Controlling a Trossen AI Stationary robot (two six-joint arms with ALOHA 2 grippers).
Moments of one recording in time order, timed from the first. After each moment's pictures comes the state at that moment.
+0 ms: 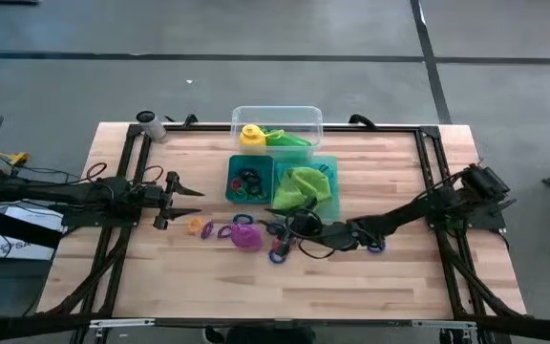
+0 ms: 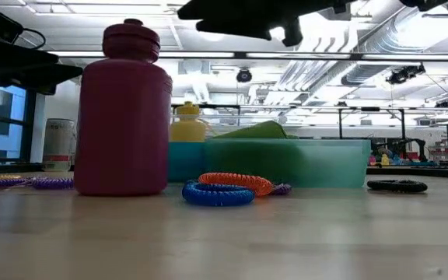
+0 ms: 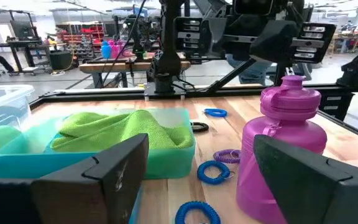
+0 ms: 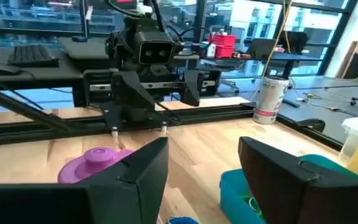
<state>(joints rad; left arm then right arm) -0.10 0.19 0.03 0.19 -0.02 0.03 0.41 1.81 1.05 0.67 0.81 0.03</state>
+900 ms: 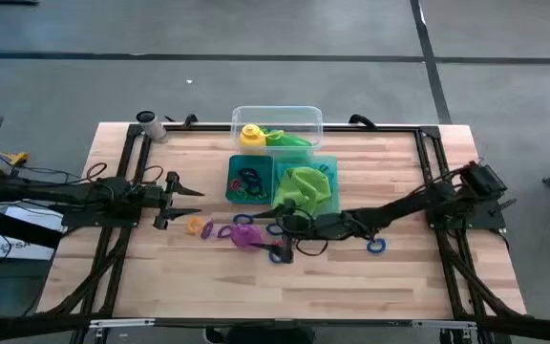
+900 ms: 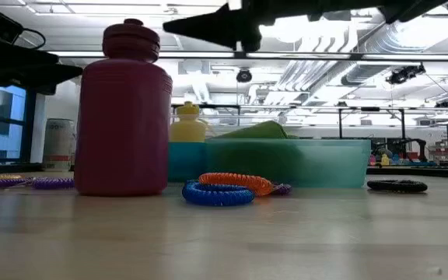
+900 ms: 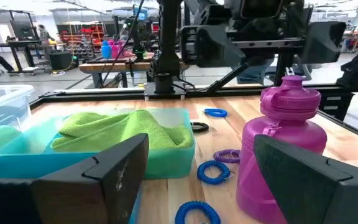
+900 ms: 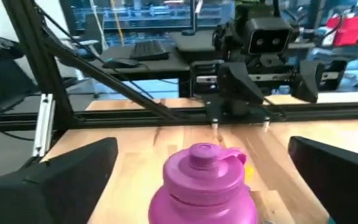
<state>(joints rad) -0.10 0.19 0.03 0.19 -0.02 0.03 0.32 1.81 1.05 0.66 0.32 0.10</state>
